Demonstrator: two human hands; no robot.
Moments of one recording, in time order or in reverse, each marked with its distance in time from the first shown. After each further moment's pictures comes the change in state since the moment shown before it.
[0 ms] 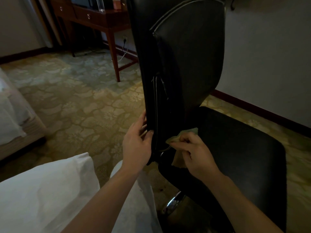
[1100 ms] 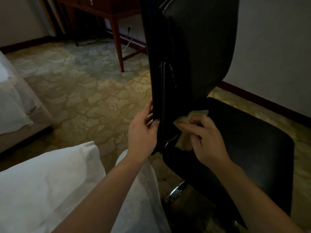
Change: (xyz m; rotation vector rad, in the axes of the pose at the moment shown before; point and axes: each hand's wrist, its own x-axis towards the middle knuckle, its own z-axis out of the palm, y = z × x) left_hand 0.002 -0.004 0.000 -0.040 0.003 -0.003; right_hand 0.011 -0.013 -0.013 0.040 0.117 -0.010
